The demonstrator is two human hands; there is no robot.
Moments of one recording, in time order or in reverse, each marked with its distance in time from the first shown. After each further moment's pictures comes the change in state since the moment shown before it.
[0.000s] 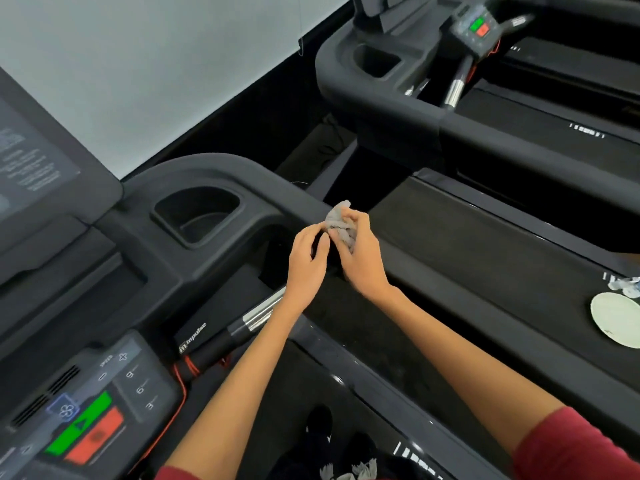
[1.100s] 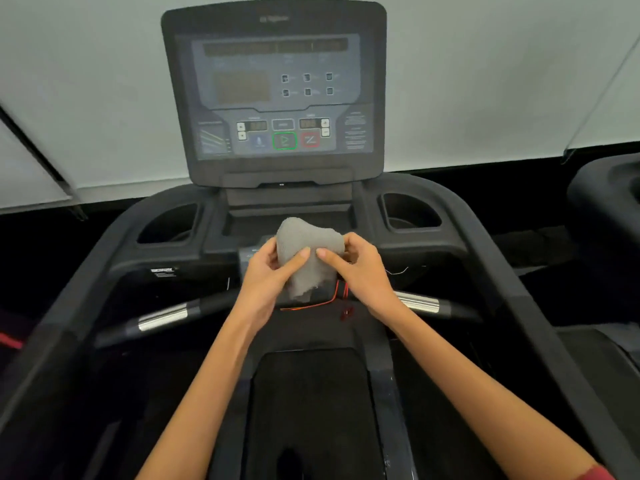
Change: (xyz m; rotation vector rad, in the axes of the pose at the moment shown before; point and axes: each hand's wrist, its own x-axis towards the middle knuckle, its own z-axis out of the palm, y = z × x) left_hand -0.268 0.045 -0.178 -0.512 0.810 -0.083; right_hand -0.118 -0.190 0.106 0.396 -0.886 -0.123
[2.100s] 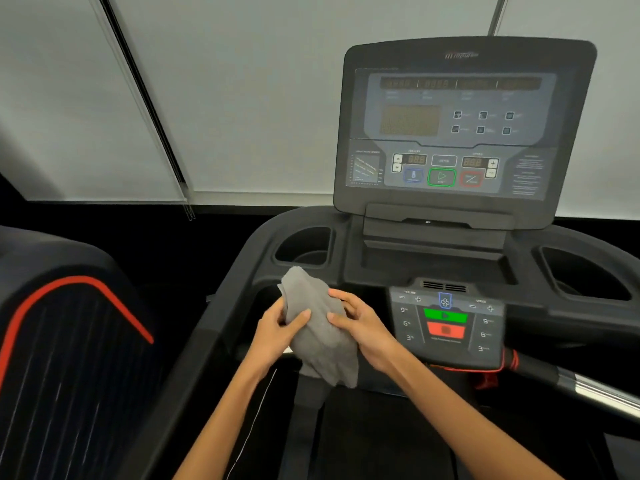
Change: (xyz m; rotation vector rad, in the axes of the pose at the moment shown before) left_hand 0.000 -0.028 -0.275 0.284 0.229 -0.040; right_hand 0.034 0.024 0.265 0.285 -0.416 0.392
